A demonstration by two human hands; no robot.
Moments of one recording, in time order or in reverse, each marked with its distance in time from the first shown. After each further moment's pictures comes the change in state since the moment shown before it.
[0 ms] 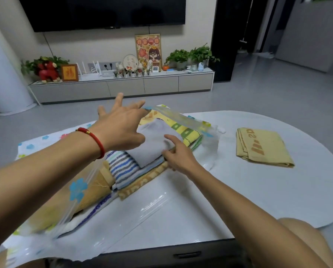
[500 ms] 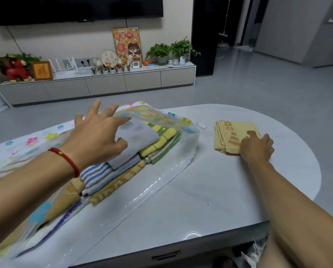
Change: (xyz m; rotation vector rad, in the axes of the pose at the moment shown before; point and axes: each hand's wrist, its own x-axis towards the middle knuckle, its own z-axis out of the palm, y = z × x) left_hand 0.003 0.027 0.031 0.033 0.099 0.021; right_hand -0.006 0.177 -0.214 -0.568 0.613 0.557
